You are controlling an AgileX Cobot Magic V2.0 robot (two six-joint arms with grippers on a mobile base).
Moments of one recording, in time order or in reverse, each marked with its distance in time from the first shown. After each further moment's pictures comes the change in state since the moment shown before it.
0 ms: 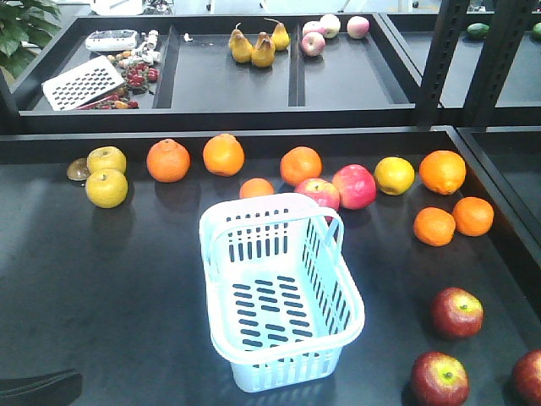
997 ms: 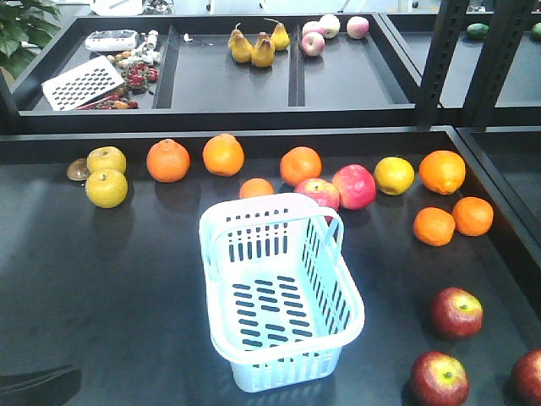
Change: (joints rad) left arm 0.000 0.000 -0.002 0.001 -0.011 0.000; right arm 0.000 -0.025 0.186 -0.413 -0.141 -0.060
